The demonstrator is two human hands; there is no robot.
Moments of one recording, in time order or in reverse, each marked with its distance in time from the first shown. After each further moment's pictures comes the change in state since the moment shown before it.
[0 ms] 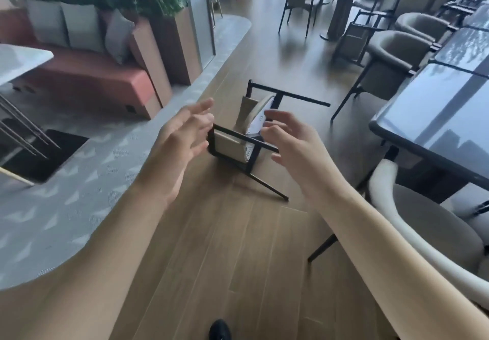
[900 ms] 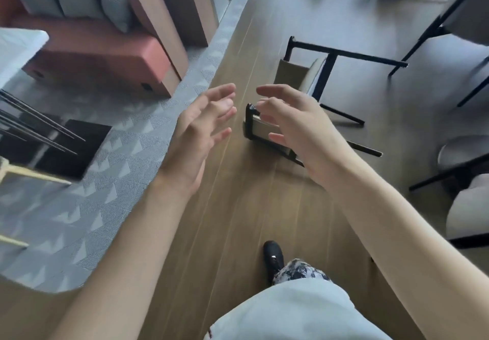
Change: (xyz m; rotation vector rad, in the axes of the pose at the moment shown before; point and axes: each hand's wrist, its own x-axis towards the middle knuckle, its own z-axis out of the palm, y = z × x) left_hand 0.259 -0.052 -0.158 0.004 -0.002 -0.157; right_hand 0.278 0.008 0.191 0.093 -0.087 0.139
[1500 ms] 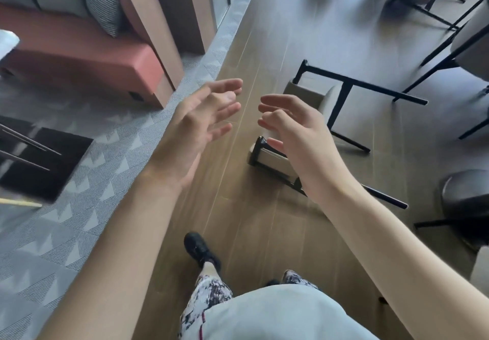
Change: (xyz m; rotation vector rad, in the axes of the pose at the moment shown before) left_hand 0.224 0.021 -0.106 -0.027 -0.137 0.022; right_hand 0.208 -0.028 0.083 0.031 0.125 -0.044
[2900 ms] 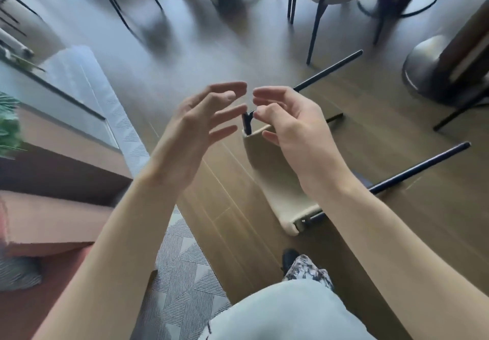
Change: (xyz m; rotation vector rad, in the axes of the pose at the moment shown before) left_hand 0.506 0.083 -0.003 0.318 -0.899 -0.069; right_hand 0.384 -0.064 0.031 0.306 0.829 -0.065
